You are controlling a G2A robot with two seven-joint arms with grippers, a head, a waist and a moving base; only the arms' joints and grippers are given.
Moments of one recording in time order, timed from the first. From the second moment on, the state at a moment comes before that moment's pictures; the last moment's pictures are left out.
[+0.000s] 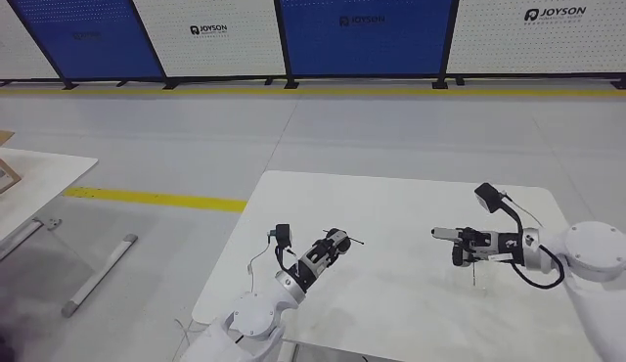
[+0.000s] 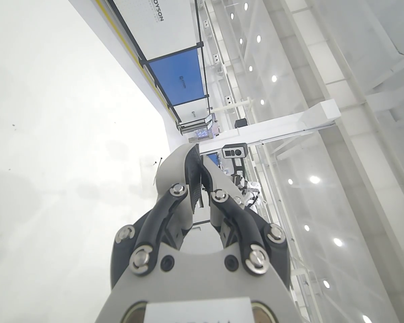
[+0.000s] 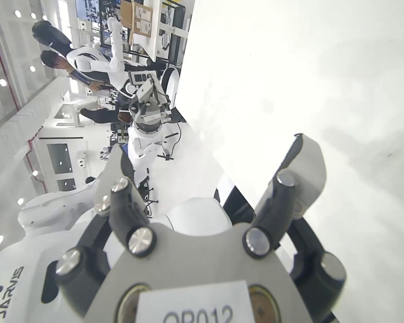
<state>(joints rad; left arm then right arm) 1.54 -1.15 -1.14 -1.73 -0.27 -0.17 -0.12 -0.95 -1.04 1.22 -1.39 0.08 0.10 1.31</state>
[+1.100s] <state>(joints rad) 1.54 -1.15 -1.14 -1.73 -0.27 -0.17 -0.12 -0.81 -0.95 1.00 -1.35 -0.06 -0.24 1.39</state>
